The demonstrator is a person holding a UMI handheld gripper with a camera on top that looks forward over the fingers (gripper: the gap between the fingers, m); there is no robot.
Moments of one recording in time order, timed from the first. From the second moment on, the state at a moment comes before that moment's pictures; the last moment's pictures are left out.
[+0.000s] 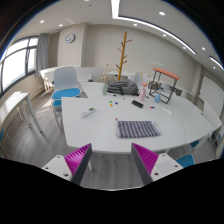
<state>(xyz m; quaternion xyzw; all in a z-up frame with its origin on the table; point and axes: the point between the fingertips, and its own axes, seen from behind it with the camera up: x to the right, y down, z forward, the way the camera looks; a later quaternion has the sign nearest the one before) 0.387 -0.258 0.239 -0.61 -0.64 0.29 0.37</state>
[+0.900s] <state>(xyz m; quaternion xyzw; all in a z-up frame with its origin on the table) 0.074 -0.190 0.011 -0.60 -0.66 0.29 0.35</state>
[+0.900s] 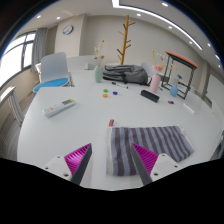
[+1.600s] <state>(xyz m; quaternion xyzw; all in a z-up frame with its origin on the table) 0.044 -0.175 0.058 -0.63 -0.64 0.33 0.28</state>
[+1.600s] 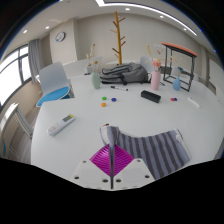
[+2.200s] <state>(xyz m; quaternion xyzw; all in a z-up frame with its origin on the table) 0.031 0.079 0.035 -0.68 -0.60 0.26 0.32</state>
